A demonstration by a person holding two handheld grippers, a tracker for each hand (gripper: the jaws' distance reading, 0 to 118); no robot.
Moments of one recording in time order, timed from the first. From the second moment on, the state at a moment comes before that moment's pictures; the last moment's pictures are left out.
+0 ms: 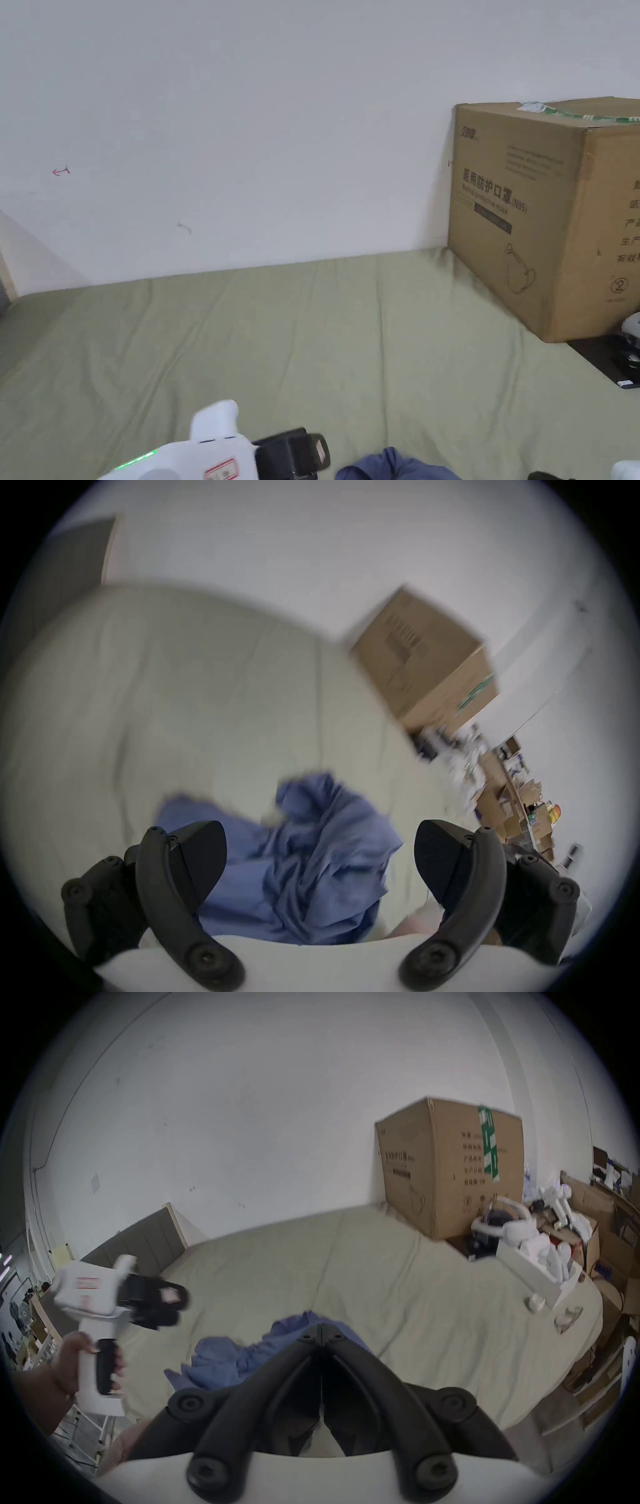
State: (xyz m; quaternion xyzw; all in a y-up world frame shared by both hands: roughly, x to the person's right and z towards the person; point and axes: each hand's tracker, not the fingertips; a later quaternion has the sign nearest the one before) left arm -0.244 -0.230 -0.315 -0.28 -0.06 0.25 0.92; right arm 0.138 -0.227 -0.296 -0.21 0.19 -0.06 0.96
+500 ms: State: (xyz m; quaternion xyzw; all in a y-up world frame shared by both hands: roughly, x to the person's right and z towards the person) left arm -0.199 -0.196 -0.105 0.06 0.19 0.00 0.98; right arm 0.122 -0.185 -0.239 0.01 0.15 -0.09 0.98
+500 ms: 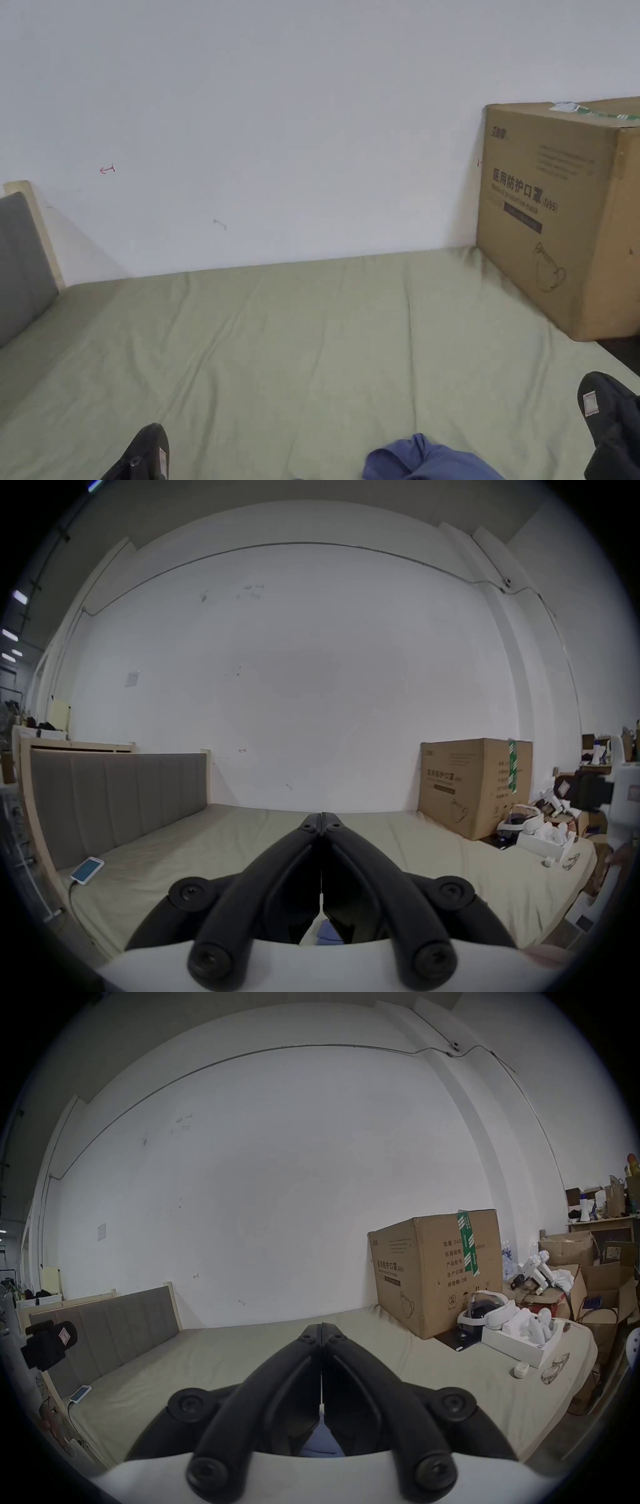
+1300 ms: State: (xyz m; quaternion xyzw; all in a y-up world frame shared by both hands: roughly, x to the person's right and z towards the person) left arm -0.330 -0.368 -0.423 -0.56 0.05 0.13 0.82; right arm 0.137 -0.215 -0.282 -0.14 0.18 -0.05 0.97
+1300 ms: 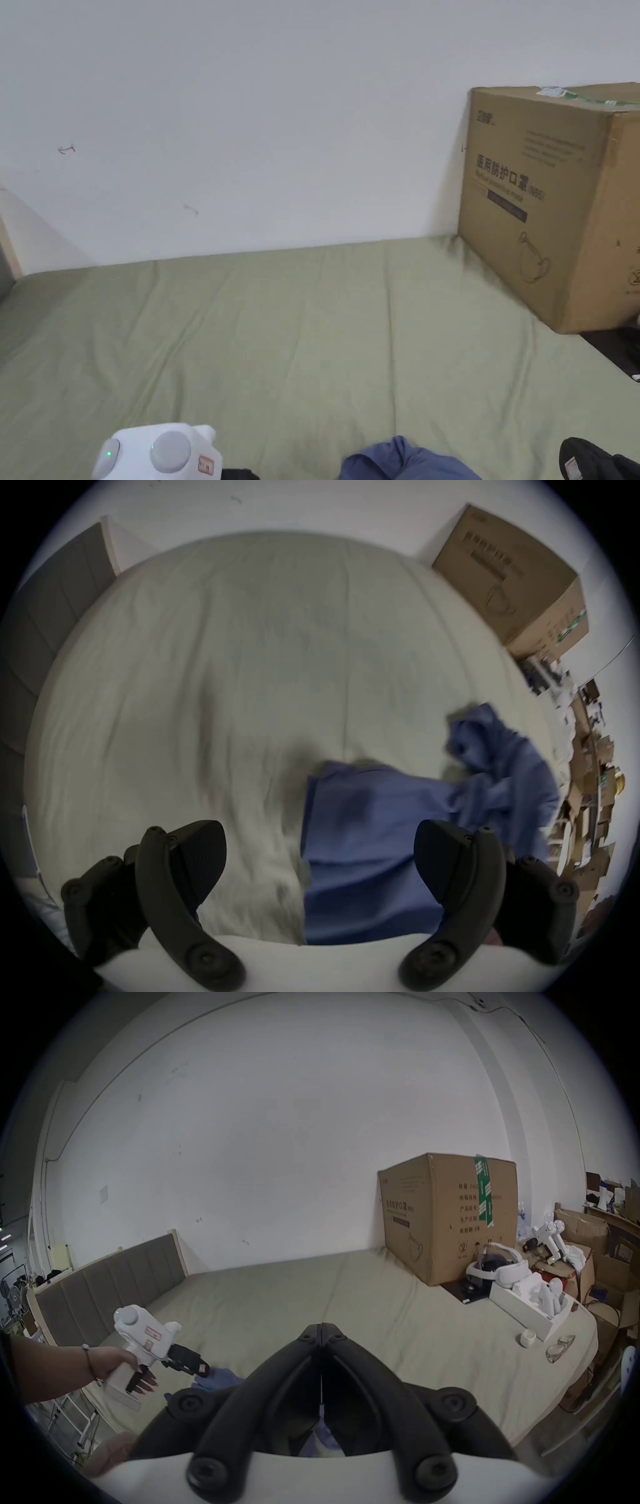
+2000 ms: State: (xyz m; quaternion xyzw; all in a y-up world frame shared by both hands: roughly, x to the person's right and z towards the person) left arm -0.279 -0.296 -0.262 -0.30 0.04 0.20 0.93; right arm 0.026 -0.252 -0.526 -0.49 0.26 -0.03 0.83
